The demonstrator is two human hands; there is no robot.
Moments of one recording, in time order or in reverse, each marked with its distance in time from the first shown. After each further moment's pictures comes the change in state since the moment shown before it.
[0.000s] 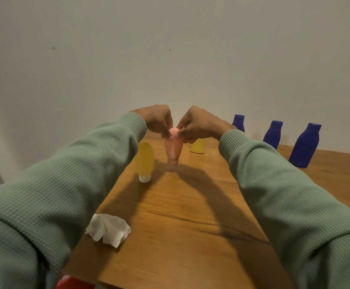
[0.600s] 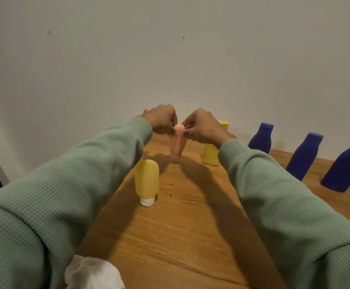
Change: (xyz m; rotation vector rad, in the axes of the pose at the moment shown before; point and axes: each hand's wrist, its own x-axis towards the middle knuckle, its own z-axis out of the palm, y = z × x) left_hand 0.081 -0.051 0.016 -0.006 0.146 -0.076; right_hand 0.091 0.033 0.024 -0.089 0.183 0.005
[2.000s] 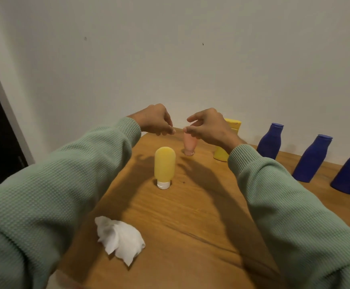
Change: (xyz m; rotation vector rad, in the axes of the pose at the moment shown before) left_hand -0.083 -0.023 -0.026 -0.223 0.013 -0.094; right_hand -0.042 -0.031 0.003 0.173 0.047 -0.099
